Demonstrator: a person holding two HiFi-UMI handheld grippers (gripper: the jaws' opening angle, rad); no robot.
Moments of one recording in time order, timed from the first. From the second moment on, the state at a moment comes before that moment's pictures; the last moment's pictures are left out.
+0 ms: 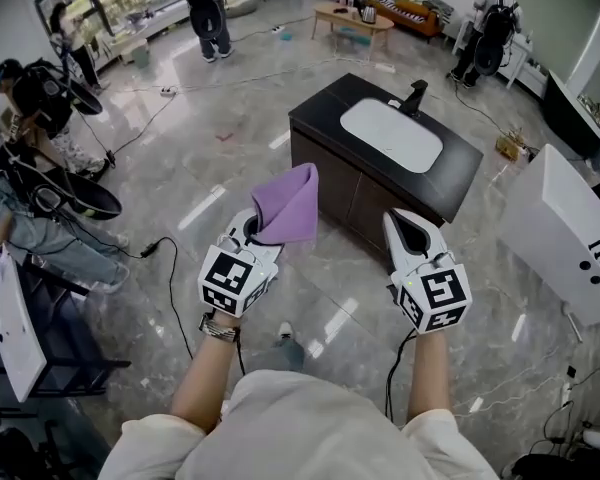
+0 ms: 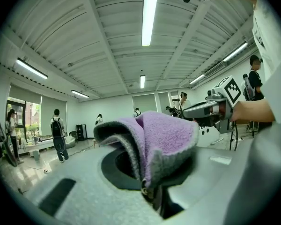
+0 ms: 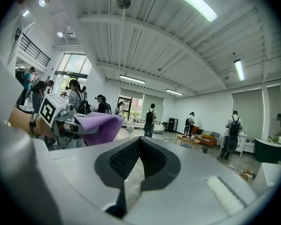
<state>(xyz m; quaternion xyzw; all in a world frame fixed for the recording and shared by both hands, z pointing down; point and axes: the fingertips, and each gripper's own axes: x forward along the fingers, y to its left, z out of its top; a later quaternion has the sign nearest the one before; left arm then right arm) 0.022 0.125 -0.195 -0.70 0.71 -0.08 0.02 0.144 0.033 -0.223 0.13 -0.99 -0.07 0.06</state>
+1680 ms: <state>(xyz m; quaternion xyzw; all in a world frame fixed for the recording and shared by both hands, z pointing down) -0.329 -0.086 -0.094 -0.64 0.77 -0.03 -0.02 -0.151 -0.184 -0.129 0.14 -0.99 -0.03 0.06</state>
